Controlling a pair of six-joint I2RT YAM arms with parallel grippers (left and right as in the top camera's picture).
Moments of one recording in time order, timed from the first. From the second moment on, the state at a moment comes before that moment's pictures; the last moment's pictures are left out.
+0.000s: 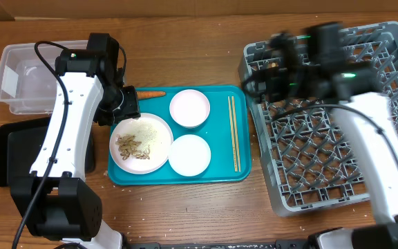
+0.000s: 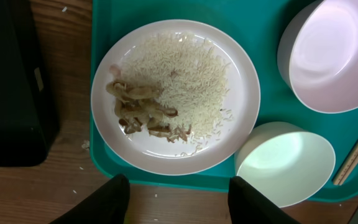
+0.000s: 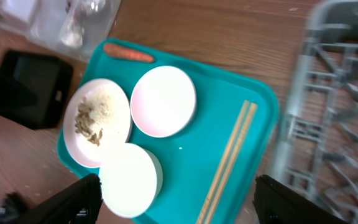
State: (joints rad) left arm -0.05 1.76 1.64 -1.40 0.07 -0.29; right arm 0.26 1.58 1.58 -0.98 -0.44 0.05
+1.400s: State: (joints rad) left arm -0.05 1.76 1.64 -1.40 0.07 -0.29; right arm 0.50 2.11 1.58 -0.75 -0.19 0.43
